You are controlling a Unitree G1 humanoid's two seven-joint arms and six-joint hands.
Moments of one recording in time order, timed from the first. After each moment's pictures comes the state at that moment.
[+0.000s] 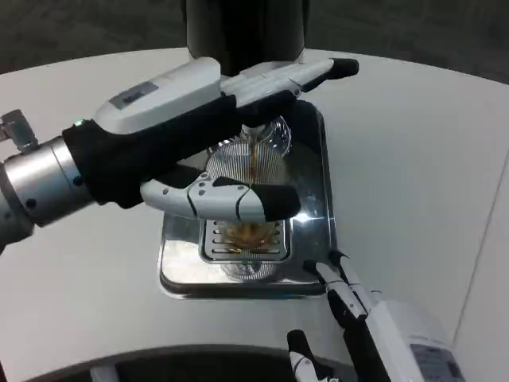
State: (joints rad) left arm -0.67 0.66 0.04 0.06 -0.03 -0.60 -0.78; right arm 0.36 -0.09 0.41 -0.56 -1.08 0.11 -0.06
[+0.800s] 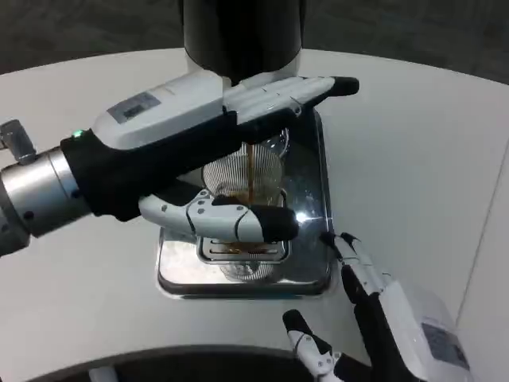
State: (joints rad) left arm -0.64 0.70 0.02 0.04 -0.01 -0.64 -0.75; right arm 0.28 -0.02 0.37 -0.52 -0.99 0.14 -0.07
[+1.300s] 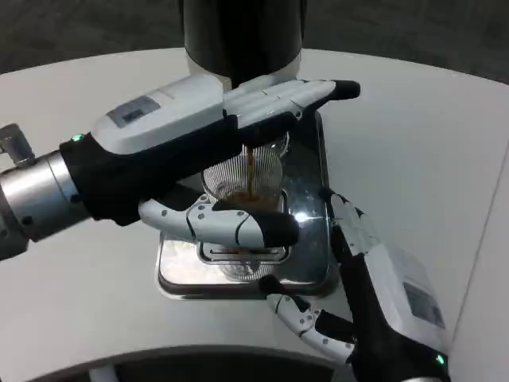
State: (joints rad) left arm -0.62 0.72 0.02 0.01 -0.01 -0.63 -0.74; right arm 0.09 0.03 0.36 -0.40 -0.93 0.18 -0.10
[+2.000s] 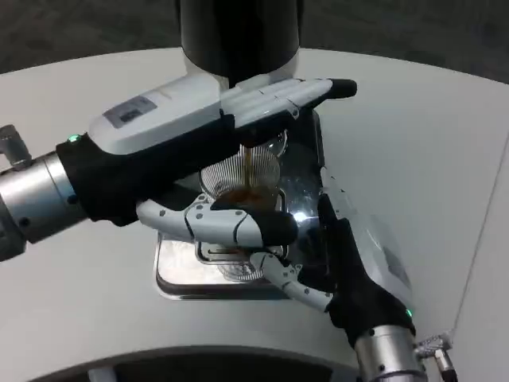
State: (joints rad) left arm -0.61 0.73 0.02 0.00 -0.01 -0.62 -0.72; right arm -0.16 0.05 0.32 -0.16 -0.69 0.21 -0.17
